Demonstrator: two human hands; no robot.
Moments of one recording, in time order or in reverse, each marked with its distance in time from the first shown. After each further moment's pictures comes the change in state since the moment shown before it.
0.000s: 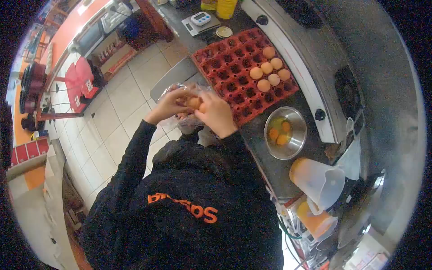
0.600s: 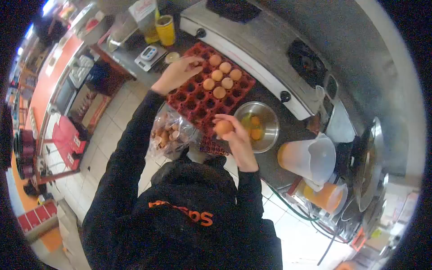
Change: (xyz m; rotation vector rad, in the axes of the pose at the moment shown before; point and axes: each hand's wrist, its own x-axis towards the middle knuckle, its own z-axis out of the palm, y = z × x) left_hand 0.212 0.097 0.044 0.445 -0.064 0.403; right_hand -0.105 -0.002 -0.112 1.133 0.399 0.370
